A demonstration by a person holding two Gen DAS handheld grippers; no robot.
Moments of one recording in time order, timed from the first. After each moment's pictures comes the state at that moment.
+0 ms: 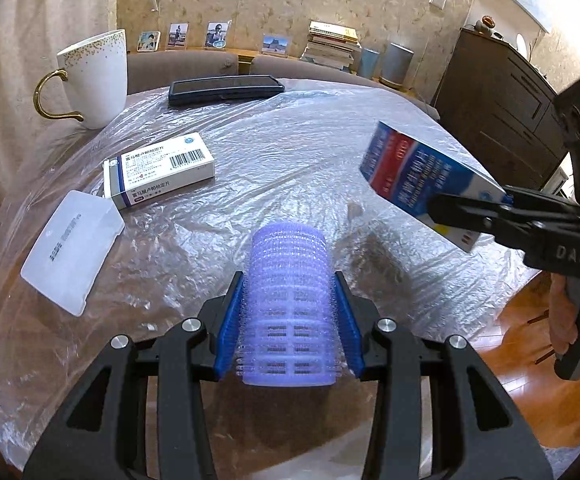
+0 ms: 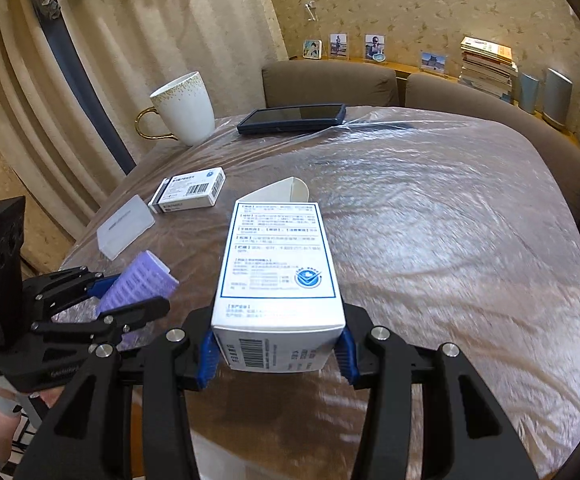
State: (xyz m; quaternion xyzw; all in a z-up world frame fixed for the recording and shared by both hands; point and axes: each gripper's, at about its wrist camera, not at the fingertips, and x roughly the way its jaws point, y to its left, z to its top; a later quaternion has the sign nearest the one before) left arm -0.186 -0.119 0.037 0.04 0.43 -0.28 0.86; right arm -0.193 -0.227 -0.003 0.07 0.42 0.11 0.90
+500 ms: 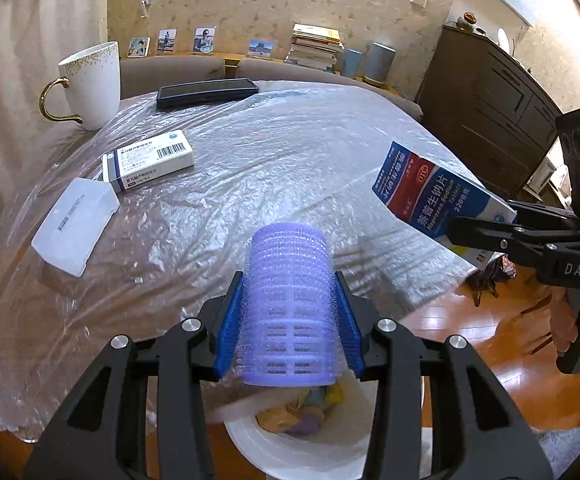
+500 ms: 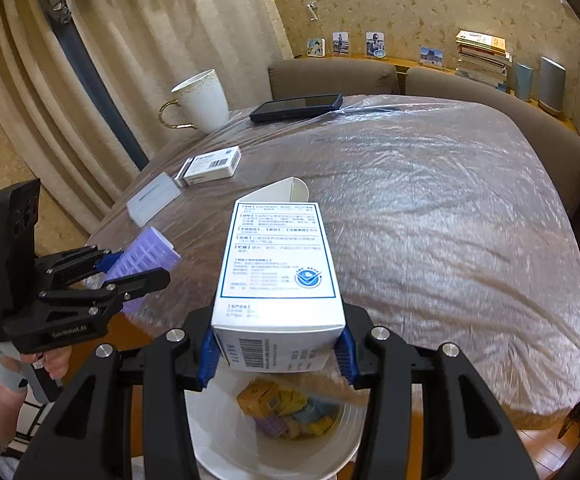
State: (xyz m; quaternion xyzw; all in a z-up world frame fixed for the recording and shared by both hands) left arm -0.227 -0.117 0.051 0.05 0.42 -0.30 0.85; right arm -0.259 -0.238 0.004 0.08 0.42 0.13 0.89
